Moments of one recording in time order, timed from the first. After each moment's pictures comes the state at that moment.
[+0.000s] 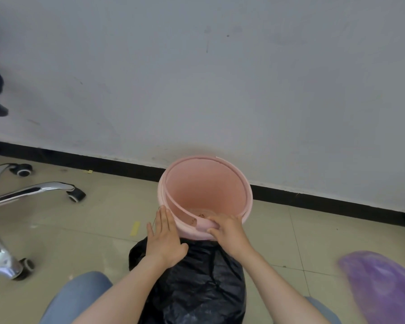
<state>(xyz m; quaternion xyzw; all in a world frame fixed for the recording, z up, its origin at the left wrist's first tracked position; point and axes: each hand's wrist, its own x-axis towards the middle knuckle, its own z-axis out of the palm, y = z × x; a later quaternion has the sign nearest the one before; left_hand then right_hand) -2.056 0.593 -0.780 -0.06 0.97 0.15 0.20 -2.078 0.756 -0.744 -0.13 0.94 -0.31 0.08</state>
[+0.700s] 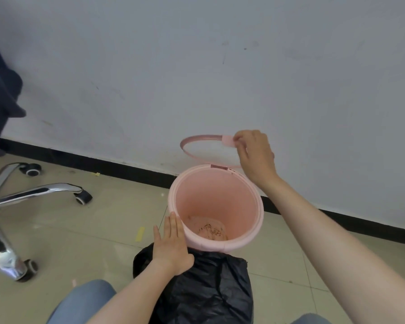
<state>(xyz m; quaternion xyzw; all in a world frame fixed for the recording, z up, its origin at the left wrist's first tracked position) -2.060 0.585 -0.769 -0.02 0.97 0.06 0.23 -2.178 0.741 -0.616 -0.16 0.92 -0.27 -0.22</state>
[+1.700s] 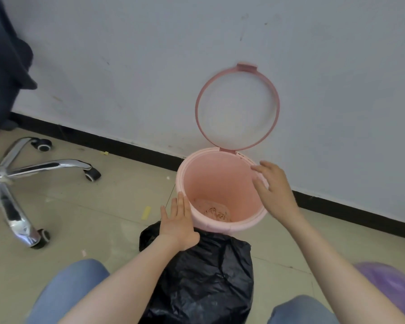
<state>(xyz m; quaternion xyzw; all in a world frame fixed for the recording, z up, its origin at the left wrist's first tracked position) -2.059 0.584 -0.769 -0.03 0.96 0.14 0.23 -2.110 0.775 -0.665 -0.12 0.94 -0.31 -0.03</state>
